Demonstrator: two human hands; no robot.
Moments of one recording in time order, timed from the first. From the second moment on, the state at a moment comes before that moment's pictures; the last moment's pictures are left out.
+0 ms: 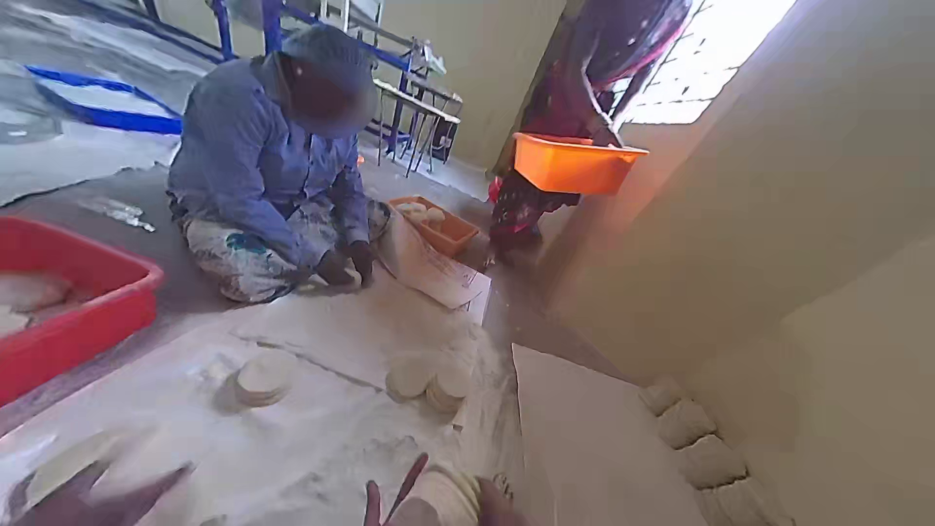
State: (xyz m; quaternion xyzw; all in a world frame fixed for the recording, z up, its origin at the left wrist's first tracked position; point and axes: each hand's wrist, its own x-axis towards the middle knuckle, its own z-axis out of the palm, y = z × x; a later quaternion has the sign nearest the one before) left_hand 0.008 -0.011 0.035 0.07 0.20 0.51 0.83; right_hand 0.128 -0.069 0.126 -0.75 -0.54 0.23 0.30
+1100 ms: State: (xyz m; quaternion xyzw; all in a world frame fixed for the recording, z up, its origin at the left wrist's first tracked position) left_hand 0.023 -0.026 0.043 0.00 0.21 0.50 0.84; right_hand 0.135 -0.083 0.131 -0.73 -0.52 0.27 0.34
